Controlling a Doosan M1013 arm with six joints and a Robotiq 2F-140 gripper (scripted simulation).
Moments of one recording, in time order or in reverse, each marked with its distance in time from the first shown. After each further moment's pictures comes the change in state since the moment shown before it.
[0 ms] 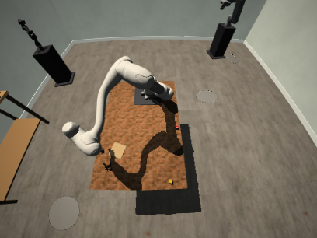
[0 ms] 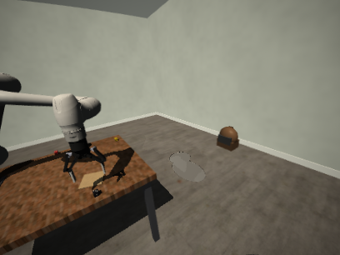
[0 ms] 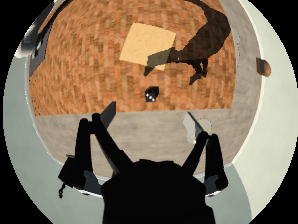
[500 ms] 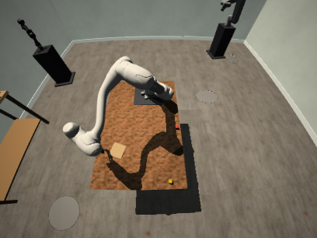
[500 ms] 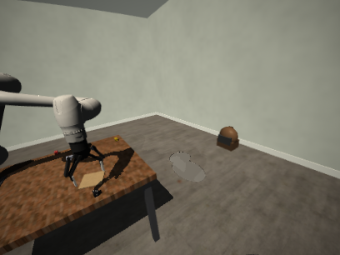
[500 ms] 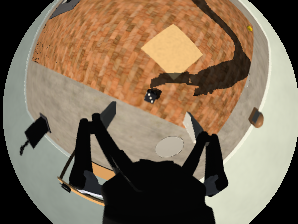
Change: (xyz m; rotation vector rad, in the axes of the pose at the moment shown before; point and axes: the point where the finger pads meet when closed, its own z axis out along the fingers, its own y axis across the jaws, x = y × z) arm 0.000 0.000 0.005 0.000 0.000 -0.488
